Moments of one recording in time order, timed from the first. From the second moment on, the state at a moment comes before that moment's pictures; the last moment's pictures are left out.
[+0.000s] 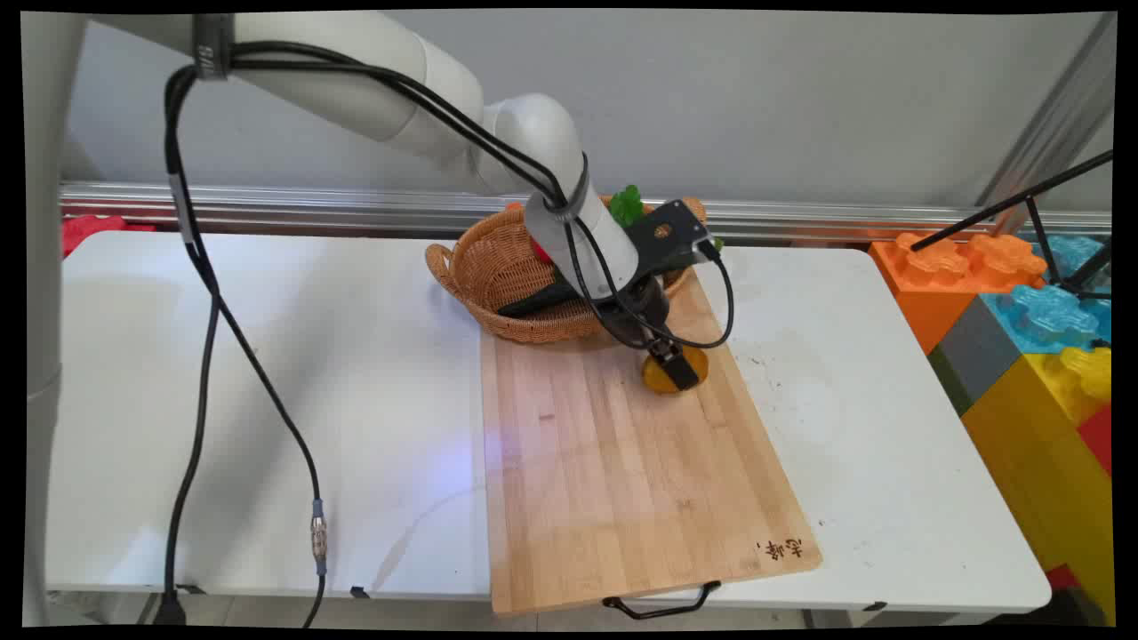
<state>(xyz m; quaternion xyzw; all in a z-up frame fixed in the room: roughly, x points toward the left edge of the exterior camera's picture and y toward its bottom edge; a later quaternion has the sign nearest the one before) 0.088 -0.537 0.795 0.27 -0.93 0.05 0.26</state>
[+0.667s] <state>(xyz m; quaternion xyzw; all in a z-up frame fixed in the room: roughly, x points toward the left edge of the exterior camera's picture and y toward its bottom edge) 0.149 -0.565 0.879 0.21 -0.94 0.13 0.24</state>
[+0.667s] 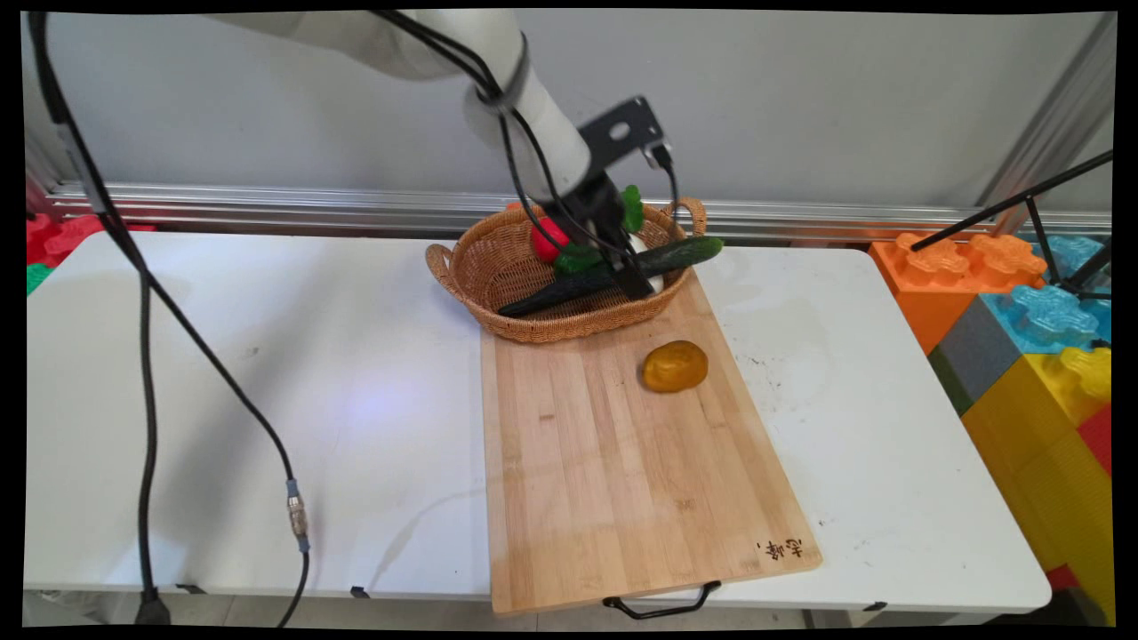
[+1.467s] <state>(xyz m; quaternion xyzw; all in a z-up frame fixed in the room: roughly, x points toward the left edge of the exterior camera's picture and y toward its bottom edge) 0.189 -0.596 0.865 0.18 -0.94 0.17 0.21</state>
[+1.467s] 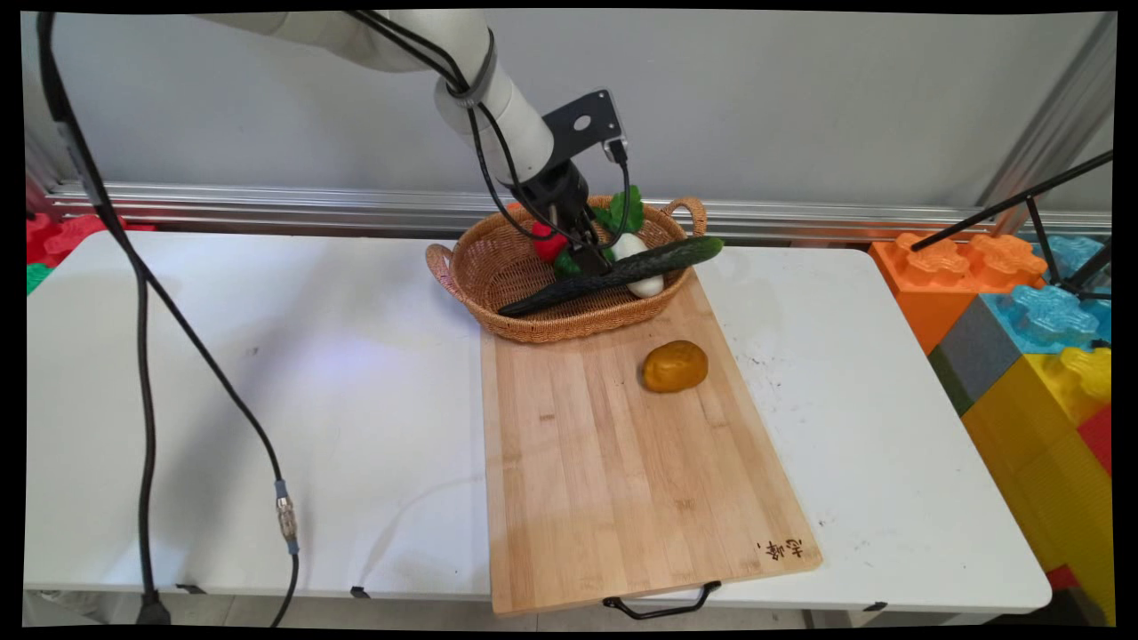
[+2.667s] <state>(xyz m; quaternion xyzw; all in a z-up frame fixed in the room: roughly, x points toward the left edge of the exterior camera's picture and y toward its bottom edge) 0.171 -0.614 0.807 0.16 -0.94 0.18 0.23</state>
